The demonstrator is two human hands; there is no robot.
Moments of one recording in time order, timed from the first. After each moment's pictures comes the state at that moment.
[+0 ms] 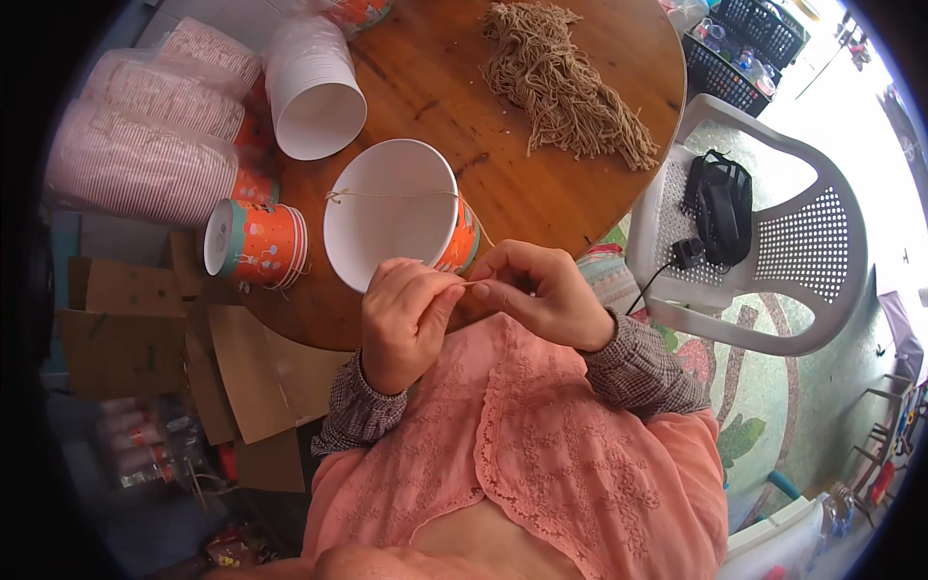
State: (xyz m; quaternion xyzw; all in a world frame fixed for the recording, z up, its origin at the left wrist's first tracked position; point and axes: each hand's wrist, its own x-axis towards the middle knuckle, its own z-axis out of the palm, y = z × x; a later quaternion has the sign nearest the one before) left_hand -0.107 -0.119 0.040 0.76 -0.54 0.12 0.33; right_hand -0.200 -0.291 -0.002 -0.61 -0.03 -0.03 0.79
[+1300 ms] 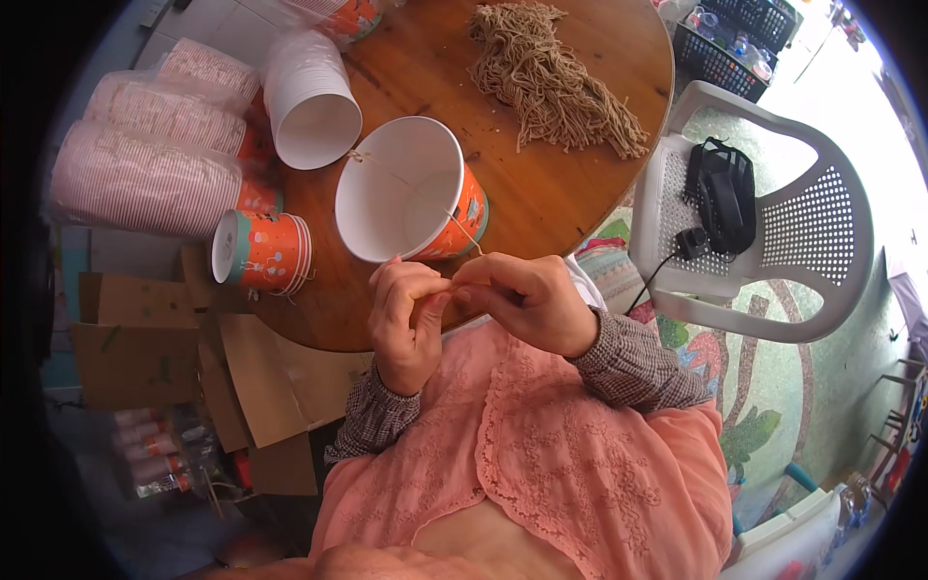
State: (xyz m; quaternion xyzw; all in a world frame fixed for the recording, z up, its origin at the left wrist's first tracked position) left_hand -0.126 -0.117 0.017 0.77 -0.49 0.13 0.39; right_hand -0.208 -0.276 -0.017 -0.71 -0.05 -0.22 0.66
